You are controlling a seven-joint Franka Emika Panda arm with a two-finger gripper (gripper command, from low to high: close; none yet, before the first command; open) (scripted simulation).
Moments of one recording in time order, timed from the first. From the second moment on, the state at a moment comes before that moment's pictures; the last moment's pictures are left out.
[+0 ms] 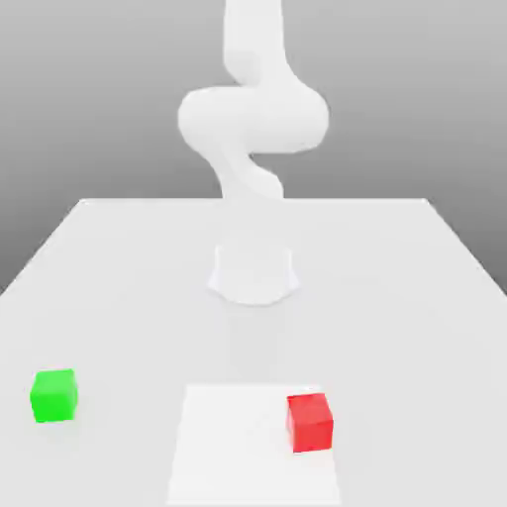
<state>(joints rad) 0.01 -0.71 0.01 -2.34 0.01 2.35 0.80</state>
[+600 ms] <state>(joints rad) 0.08 -0.05 0.08 -2.66 0.00 2.71 0.82</state>
